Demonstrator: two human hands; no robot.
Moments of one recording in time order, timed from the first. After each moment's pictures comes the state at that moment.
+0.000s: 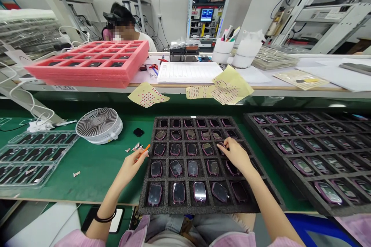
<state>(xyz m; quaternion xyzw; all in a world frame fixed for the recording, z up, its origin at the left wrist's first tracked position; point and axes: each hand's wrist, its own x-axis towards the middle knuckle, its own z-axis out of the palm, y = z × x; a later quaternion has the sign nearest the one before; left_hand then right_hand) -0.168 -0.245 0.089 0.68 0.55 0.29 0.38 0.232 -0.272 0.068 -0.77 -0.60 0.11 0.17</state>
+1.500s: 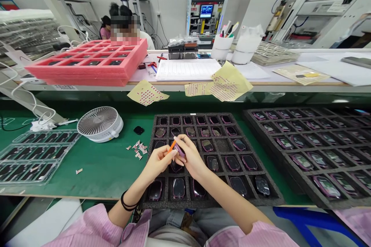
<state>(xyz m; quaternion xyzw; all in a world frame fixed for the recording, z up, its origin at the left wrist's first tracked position) -0.074 -0.267 0.128 0.56 0.35 0.34 0.67 0.053 -0.278 0.132 -0.37 -0.29 0.68 0.57</state>
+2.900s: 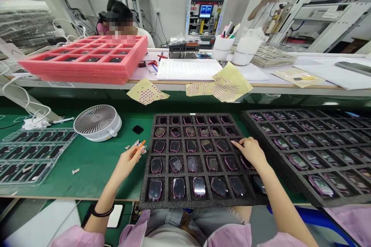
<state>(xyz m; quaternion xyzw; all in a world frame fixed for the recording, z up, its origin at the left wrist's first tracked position) -0.178 -0.242 0.090 0.67 0.58 0.29 0.37 0.297 -0.281 0.056 -0.82 -0.55 0.03 0.16</state>
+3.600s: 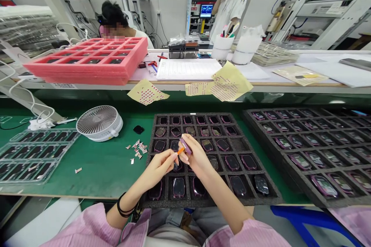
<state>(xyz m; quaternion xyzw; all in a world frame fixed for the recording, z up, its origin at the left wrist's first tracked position) -0.085 -0.280 0.134 0.66 0.34 0.29 0.61 0.063 -0.279 0.140 -0.33 -0.26 0.69 0.59</state>
